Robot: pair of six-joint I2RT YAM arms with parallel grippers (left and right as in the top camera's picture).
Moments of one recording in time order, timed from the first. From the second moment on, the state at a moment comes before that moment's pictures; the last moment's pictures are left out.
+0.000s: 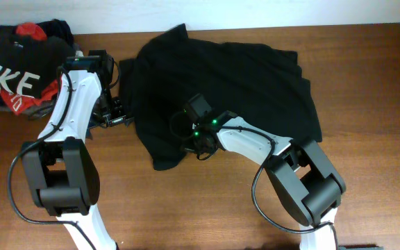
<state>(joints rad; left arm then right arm) -0.01 2.05 1.72 -1.36 -0.12 -0.44 0.64 2.05 1.32 -0.46 -0.30 0.83</state>
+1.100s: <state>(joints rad) -0.01 2.05 1.72 -1.36 -0.12 -0.44 0.67 1.94 1.51 -0.91 -0.16 0.82</state>
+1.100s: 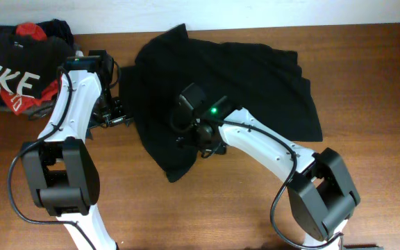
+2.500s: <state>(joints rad) -0.01 2.05 1.72 -1.36 -0.12 -0.44 0.66 1.94 1.16 -0.43 -0.50 0.97</state>
